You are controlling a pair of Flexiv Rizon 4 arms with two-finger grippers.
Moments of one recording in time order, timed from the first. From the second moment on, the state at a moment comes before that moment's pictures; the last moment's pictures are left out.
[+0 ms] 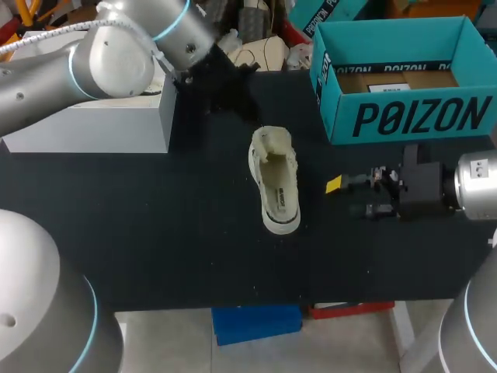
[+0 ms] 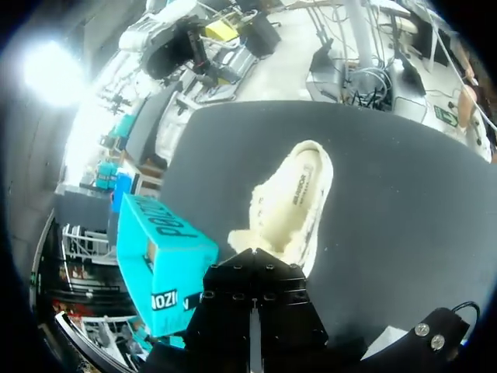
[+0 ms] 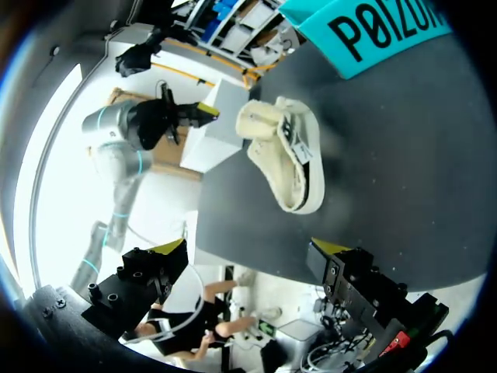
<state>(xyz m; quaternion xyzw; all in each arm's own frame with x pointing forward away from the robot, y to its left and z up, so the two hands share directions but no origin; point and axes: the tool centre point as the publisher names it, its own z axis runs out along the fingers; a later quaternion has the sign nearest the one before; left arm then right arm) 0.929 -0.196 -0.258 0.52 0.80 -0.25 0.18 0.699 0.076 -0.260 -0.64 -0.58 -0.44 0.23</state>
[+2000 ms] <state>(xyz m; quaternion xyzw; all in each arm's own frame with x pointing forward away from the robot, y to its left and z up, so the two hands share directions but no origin) 0.892 -0.267 -0.332 0.58 0.76 -0.28 0.11 0.699 0.076 -0.260 -0.64 -0.58 -0.44 0.23</state>
